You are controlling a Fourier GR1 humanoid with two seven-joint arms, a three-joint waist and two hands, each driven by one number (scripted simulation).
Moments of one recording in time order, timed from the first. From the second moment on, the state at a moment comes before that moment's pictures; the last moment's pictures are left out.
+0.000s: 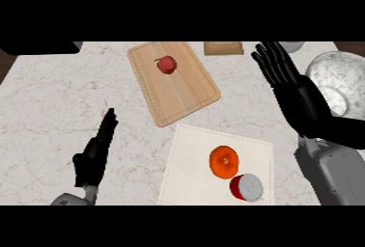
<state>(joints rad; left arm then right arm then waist) -0.06 0.27 -0.34 -1.39 0.19 0.35 -0.12 -0.42 -0.31 0.19 -1.60 -0.29 0.03 -0.12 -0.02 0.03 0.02</state>
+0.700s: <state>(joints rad) -0.16 0.33 -0.39 -1.56 0.22 0.13 0.00 -0.11 -0.26 0.33 -1.56 0.10 -0.27 -0.06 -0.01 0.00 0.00</state>
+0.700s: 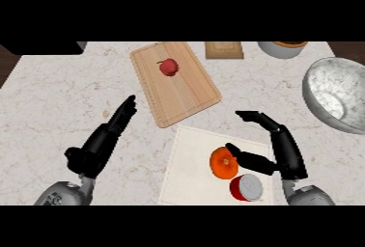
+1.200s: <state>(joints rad) -0.17 0.33 -0.38 -1.56 0.23 0.08 0.01 -0.26 -0.43 0.48 -1.59 0.41 -0.10 0.30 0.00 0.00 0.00</state>
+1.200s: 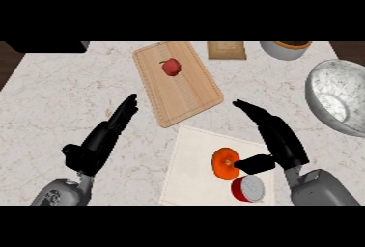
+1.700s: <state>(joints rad) -0.18 0.31 -0.39 -1.55 0.22 0.08 0.02 -0.47 -0.46 0.56 -1.65 0.21 0.45 0.83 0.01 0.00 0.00</state>
